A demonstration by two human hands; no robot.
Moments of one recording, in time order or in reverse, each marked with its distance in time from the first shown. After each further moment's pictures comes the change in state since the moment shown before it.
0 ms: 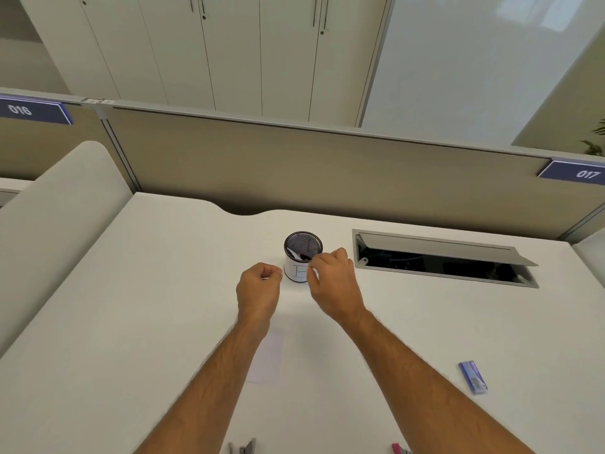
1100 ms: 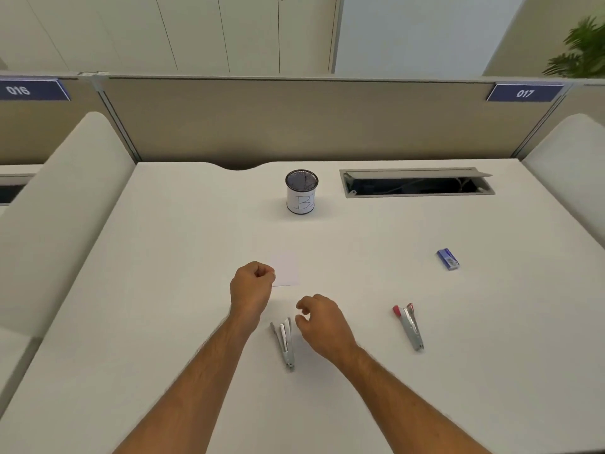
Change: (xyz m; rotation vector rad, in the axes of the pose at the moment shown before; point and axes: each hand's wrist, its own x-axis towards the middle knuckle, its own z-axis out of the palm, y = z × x) left_hand -0.106 -0.091 -0.115 0.189 -0.183 0.023; right_hand -0.240 -0.113 0.018 0.306 -0.327 0.355
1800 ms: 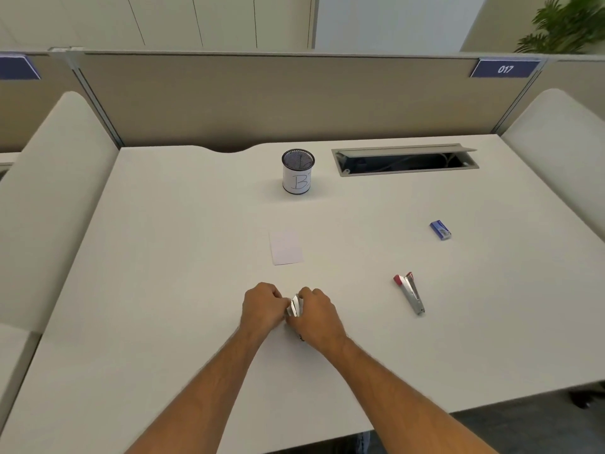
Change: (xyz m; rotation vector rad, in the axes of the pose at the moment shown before) left_hand -0.037 -0.049 -0.018 0.399 -0.267 -0.055; right_hand -0.027 -0.033 0.047 0.038 0.000 0.230
